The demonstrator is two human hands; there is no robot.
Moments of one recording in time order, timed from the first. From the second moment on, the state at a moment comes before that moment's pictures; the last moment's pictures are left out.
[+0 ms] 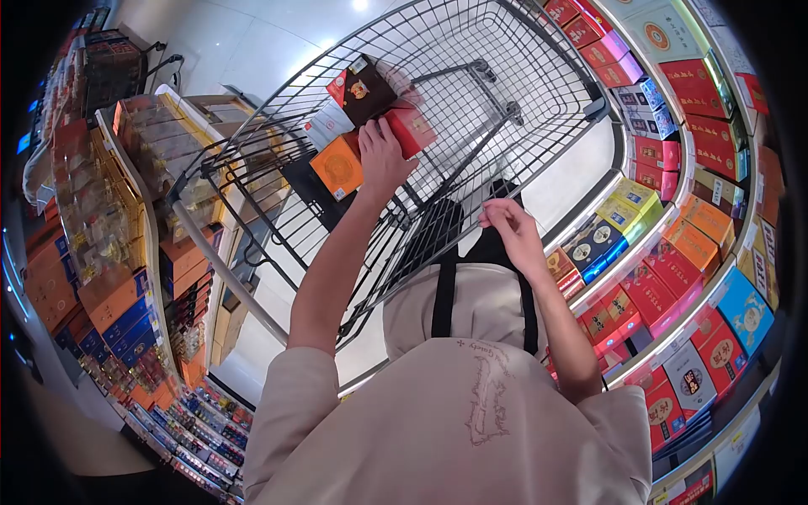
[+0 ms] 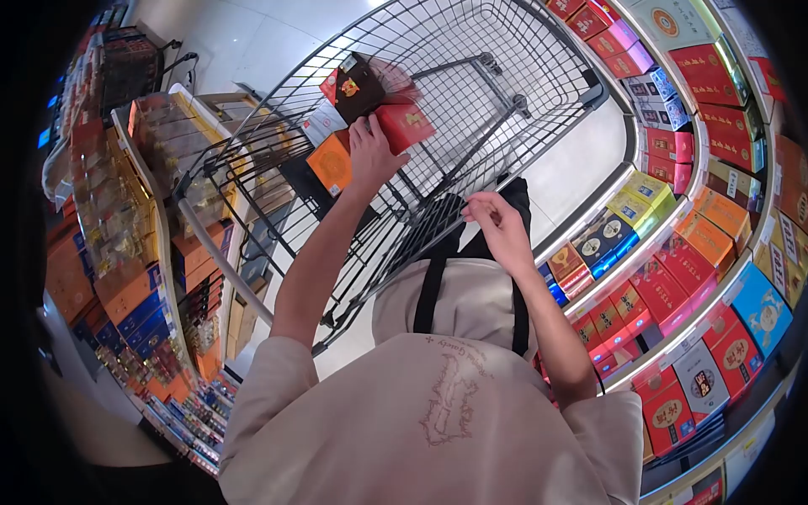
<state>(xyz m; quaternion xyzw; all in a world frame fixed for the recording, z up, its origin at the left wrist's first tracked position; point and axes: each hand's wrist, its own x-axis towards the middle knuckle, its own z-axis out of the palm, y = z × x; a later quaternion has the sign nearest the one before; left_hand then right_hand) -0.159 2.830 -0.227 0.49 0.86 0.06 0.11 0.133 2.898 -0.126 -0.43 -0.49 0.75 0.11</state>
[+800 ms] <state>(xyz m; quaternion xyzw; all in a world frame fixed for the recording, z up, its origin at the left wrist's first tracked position) -0.136 2.842 -0.234 0.60 0.78 0.06 0.17 0.119 2.918 -0.120 -0.45 -0.53 0.72 0.07</state>
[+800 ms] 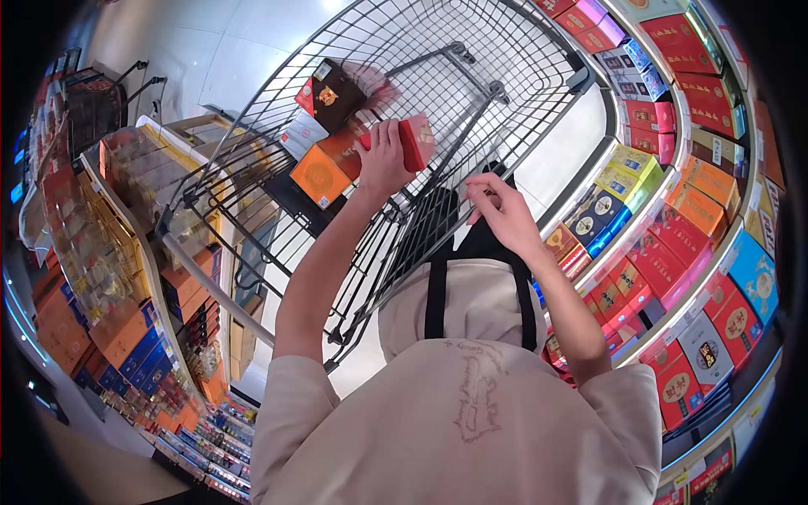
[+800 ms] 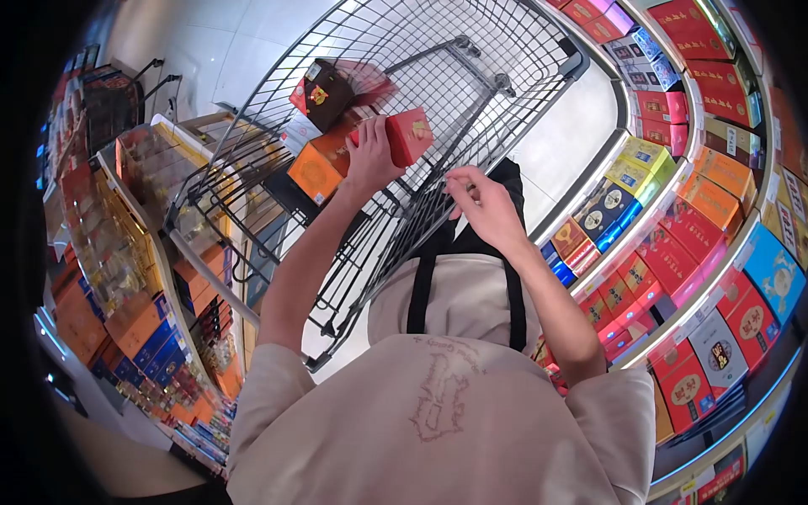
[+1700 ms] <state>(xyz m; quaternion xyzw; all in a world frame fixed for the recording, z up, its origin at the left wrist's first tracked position) -0.100 2.869 -0.218 0.49 0.82 0.15 0.26 0.029 3.103 -0.343 -0.38 -0.75 0.50 -0.20</state>
